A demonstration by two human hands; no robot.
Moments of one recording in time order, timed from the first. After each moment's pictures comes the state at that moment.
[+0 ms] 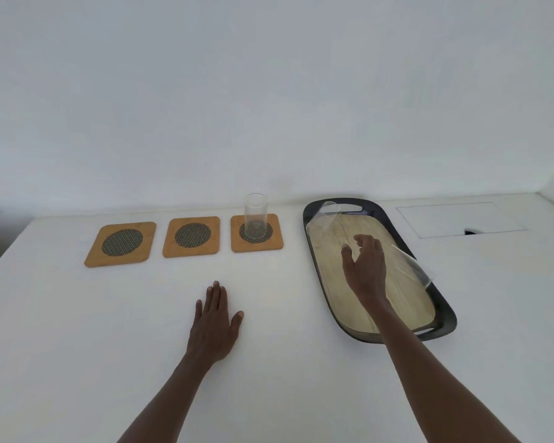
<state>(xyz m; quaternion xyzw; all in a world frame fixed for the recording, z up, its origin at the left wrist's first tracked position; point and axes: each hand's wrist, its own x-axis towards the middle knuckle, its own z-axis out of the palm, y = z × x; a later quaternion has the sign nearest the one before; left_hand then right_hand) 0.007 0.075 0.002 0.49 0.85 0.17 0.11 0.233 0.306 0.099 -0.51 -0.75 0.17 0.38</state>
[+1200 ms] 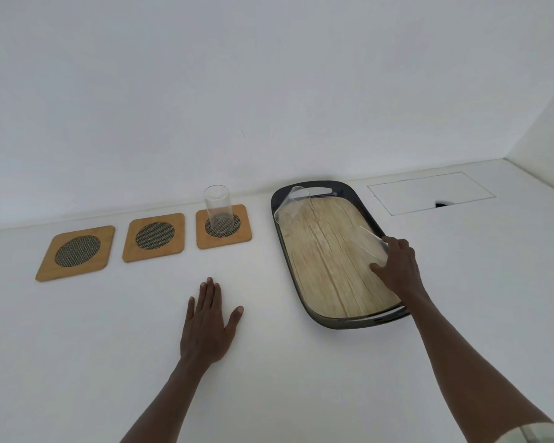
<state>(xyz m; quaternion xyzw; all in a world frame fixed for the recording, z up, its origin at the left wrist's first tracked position) 0.049 0.109 -0.008 0.51 0.85 0.15 0.07 0.372 0.371 0.067 -0.60 -0.76 0.15 0.17</state>
